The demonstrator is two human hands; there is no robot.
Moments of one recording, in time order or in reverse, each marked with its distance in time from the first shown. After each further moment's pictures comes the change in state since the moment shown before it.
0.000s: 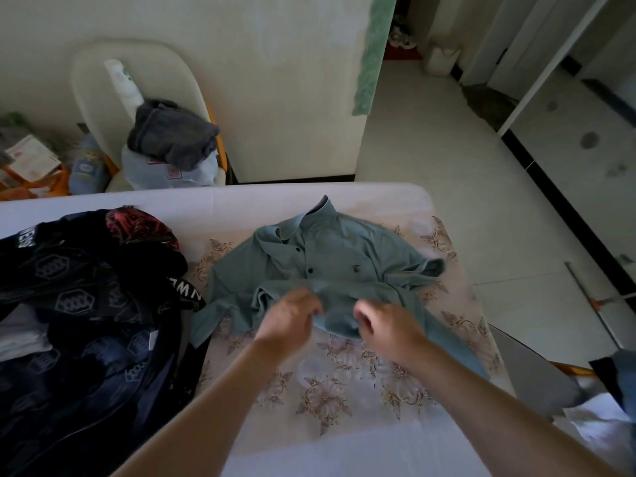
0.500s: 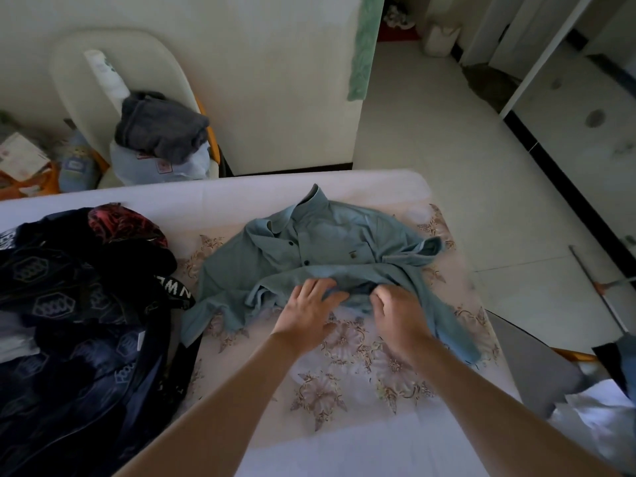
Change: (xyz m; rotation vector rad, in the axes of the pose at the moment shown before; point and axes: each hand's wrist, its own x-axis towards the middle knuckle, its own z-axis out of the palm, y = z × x) left_hand 0.022 0.022 0.035 0.273 -0.164 0.168; right_hand -0.002 0.028 0.016 0.081 0.162 0.280
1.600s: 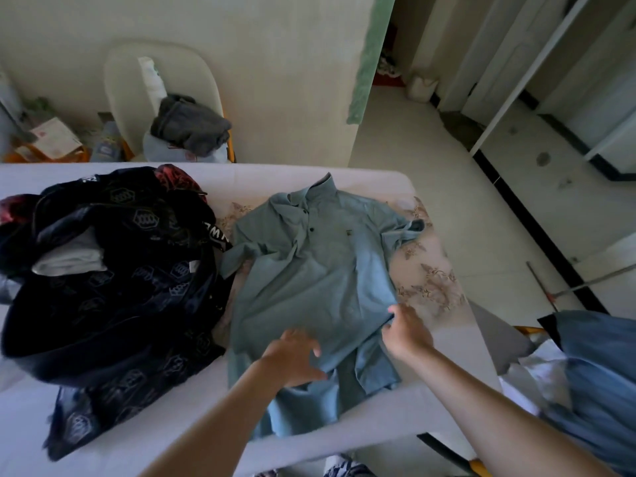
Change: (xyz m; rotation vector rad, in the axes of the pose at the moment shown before) left_hand -0.208 0.056 -0.004 -0.212 -0.521 -0.307; right_hand -0.170 -0.054 -0.022 -0.083 -0.291 0.462
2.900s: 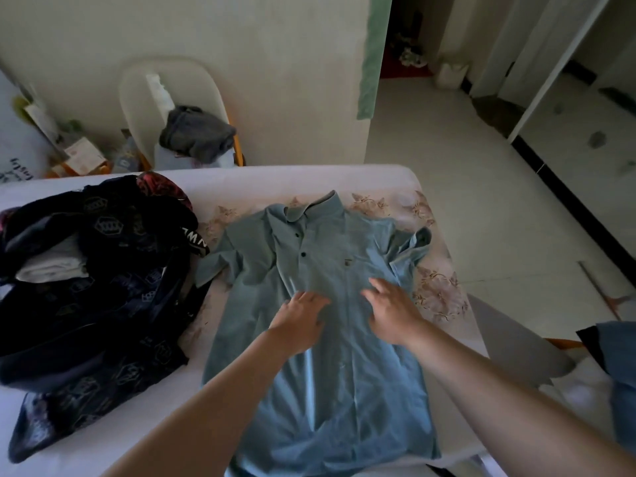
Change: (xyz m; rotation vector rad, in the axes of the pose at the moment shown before) left_hand 0.086 0.072 -0.027 0.045 0.345 0.016; right_hand 0.089 0.038 -0.026 -0.321 -0.038 -0.629
